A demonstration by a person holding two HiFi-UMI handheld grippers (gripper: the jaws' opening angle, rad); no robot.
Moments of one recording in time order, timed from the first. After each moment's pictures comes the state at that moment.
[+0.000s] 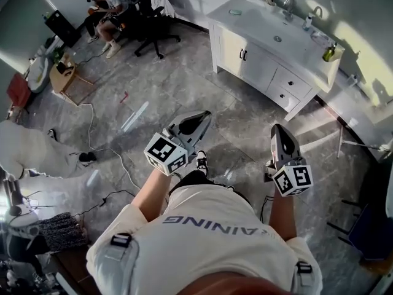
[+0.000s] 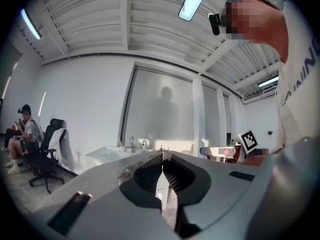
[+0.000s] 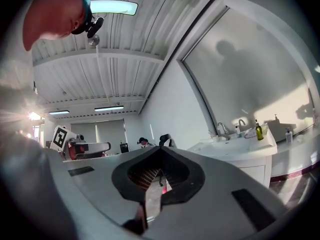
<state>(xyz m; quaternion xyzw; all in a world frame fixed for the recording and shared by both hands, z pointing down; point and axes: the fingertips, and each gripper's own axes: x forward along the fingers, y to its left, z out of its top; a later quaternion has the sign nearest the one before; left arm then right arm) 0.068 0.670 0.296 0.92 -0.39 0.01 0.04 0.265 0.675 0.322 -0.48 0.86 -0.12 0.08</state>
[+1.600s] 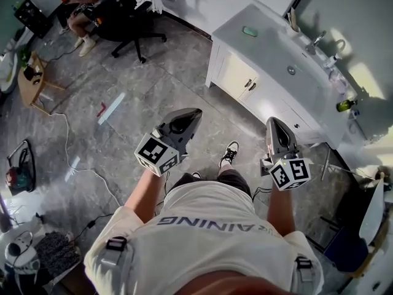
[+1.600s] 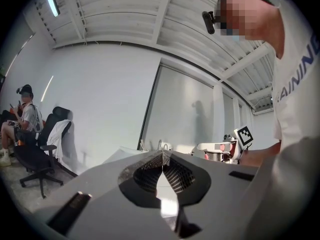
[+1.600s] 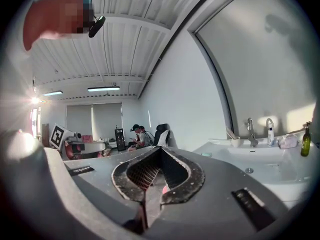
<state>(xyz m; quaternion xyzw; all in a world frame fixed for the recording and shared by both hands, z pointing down) -0.112 0.295 0.340 0.92 -0.39 -0.03 0.09 0.090 0.285 0.336 -0.48 0.87 -0.11 -0.02</state>
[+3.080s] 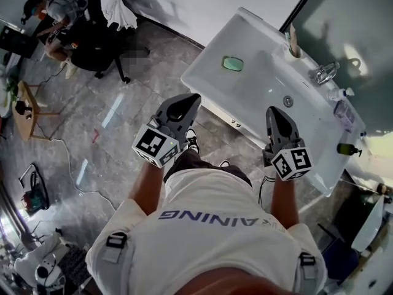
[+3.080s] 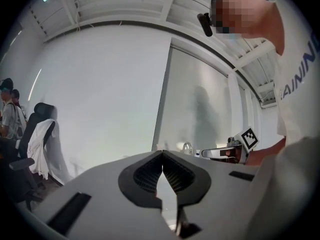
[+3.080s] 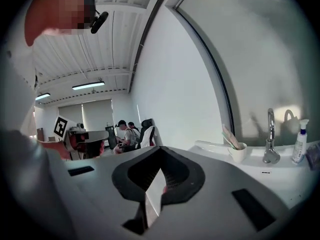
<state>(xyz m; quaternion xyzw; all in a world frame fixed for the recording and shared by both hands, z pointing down) -0.020 -0.092 0.347 0.92 -0.39 0.01 0.09 0.180 -0.084 0.378 -0.48 0.86 -0.16 -0.04</state>
